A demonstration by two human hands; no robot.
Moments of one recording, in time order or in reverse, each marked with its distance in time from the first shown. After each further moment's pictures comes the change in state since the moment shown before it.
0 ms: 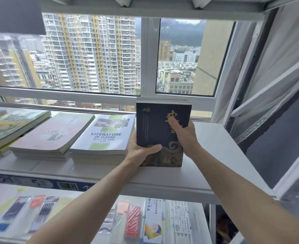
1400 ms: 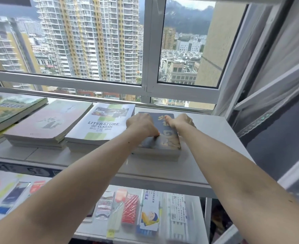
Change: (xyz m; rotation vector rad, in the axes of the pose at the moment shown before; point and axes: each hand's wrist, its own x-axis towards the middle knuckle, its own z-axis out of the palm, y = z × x) left_hand 0.052 0.064 0.025 1.448 -0.190 -0.148; right_hand 0.074 0.034 0.012 -0.922 0.129 0.426
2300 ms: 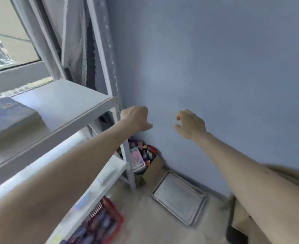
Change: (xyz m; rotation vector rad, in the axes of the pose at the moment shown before) left_hand -0.314 0.174 0.056 0.104 -0.097 1.241; right_hand -0.437 0.330 -0.142 -0.409 0.429 0.433
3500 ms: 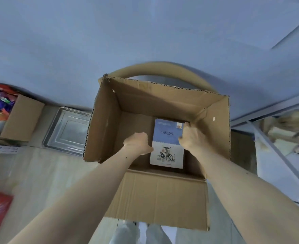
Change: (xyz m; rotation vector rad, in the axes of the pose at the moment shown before) left_hand -0.008 0.662 0.479 -0.155 -0.902 0.254; right_hand -0.314 0.675 0.216 -0.034 -0.554 0.858
